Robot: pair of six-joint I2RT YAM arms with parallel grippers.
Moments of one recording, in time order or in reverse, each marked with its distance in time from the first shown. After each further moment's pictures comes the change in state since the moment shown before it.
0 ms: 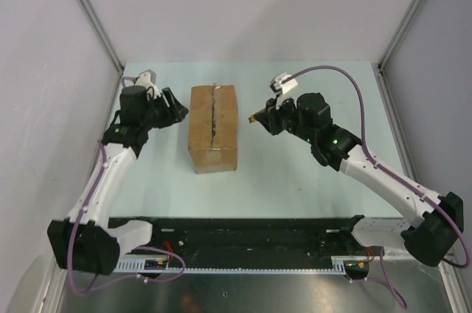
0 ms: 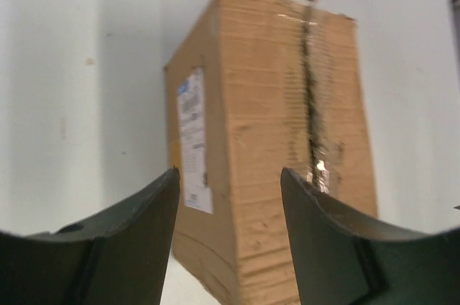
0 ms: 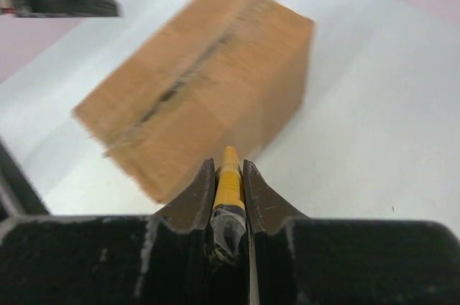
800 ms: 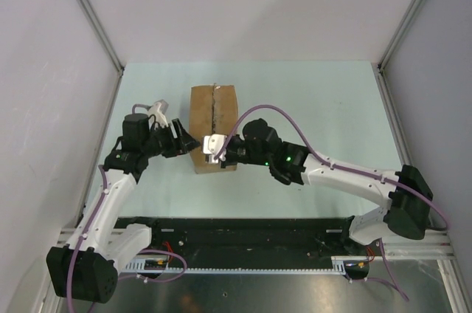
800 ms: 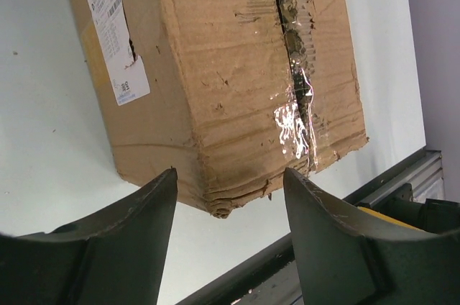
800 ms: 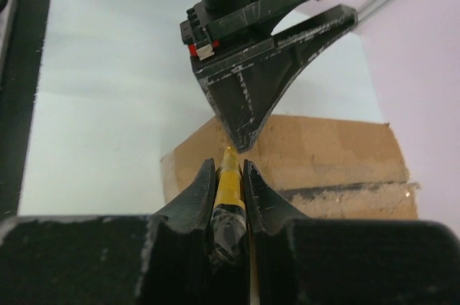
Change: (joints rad) left arm 0.000 -0.239 -0.283 -0.054 0.340 0.001; right arm 0.387 0.212 0.076 0.138 -0.164 -0.719
